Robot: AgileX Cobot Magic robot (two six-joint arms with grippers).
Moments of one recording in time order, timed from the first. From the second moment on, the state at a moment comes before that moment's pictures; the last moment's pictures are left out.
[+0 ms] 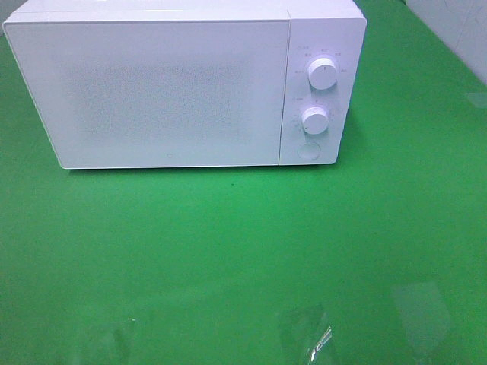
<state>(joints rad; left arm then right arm) -0.03 -0.01 -0.52 -0.07 1.09 0.05 0.09 0.28 -0.38 -0.03 0.34 0.14</state>
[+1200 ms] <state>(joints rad) -0.03 -0.01 -0.52 -0.07 1.09 0.05 0.17 1.24 -0.32 0.19 -0.81 -0.11</state>
